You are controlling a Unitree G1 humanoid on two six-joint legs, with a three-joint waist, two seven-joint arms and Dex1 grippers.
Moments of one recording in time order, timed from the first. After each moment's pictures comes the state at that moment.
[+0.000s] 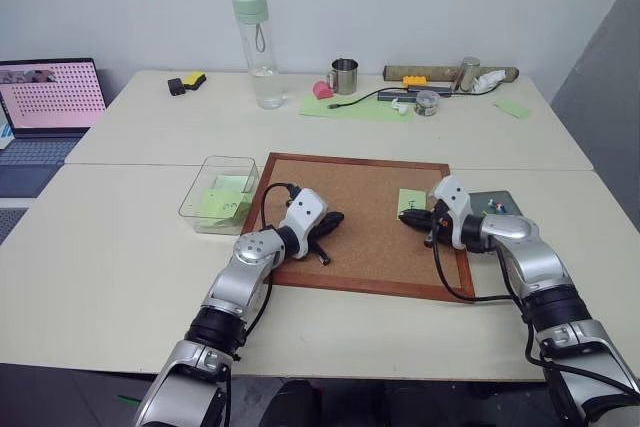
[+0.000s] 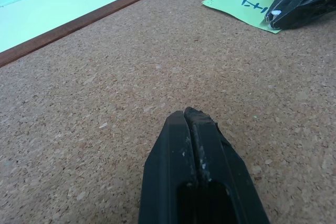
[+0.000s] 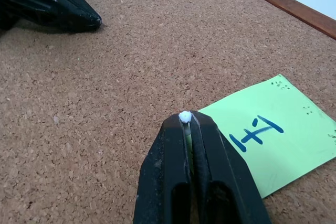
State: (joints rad) left arm -0.45 0.28 -0.20 0.31 -0.07 0.14 -0.64; right arm -0.52 -0.49 0.12 0.36 0.17 0.25 0.92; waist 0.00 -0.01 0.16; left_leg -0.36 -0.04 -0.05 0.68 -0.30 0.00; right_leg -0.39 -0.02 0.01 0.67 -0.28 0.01
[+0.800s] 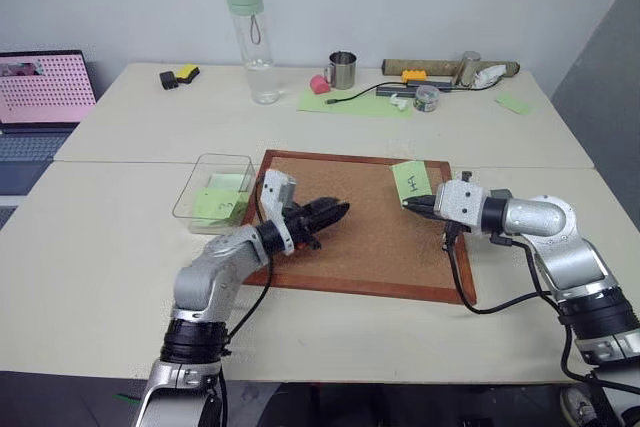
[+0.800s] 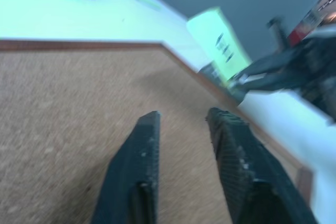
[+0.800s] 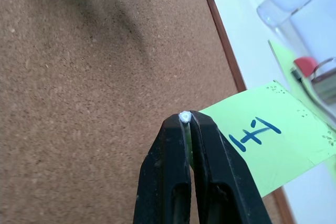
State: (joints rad) left arm -0.38 0.24 0.07 -0.06 -0.63 0.72 -0.71; right arm -0.48 -0.70 0.17 0.06 -0.05 -0.19 0.96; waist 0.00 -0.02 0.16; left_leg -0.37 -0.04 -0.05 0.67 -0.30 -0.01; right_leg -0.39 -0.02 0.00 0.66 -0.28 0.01
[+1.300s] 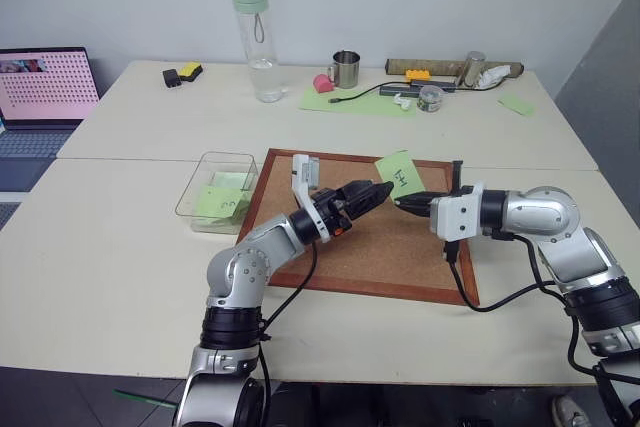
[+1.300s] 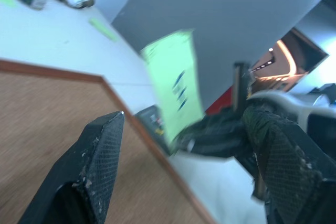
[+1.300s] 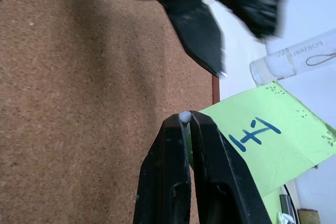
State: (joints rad) left arm -0.49 0.04 0.08 -0.02 -0.75 0.80 -0.61; right arm -0.53 -0.72 0.21 0.04 -0.10 -0.37 0.98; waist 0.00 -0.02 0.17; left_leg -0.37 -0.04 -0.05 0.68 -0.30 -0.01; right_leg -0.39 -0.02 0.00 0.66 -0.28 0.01
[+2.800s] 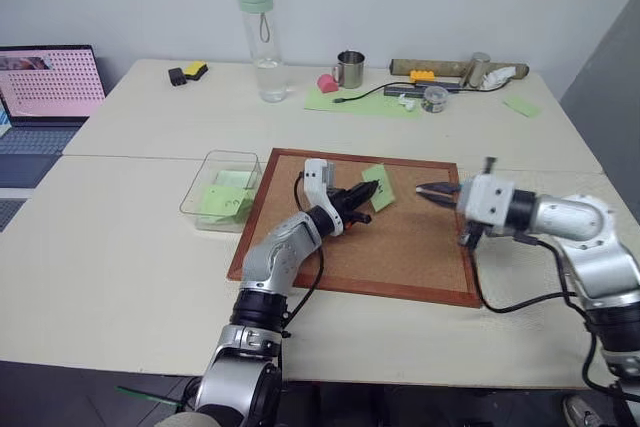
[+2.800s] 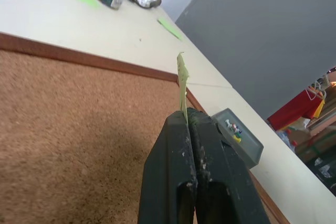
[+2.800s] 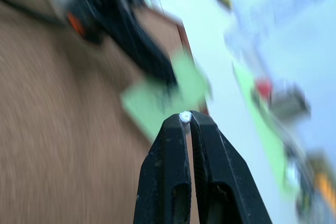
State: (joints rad) left arm -0.56 -0.02 0.04 0.24 -0.51 0.52 -0.53; right arm -0.38 -0.79 0.01 -0.08 0.08 0.01 0.91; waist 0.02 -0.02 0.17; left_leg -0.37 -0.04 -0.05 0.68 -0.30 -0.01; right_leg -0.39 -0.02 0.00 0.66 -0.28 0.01
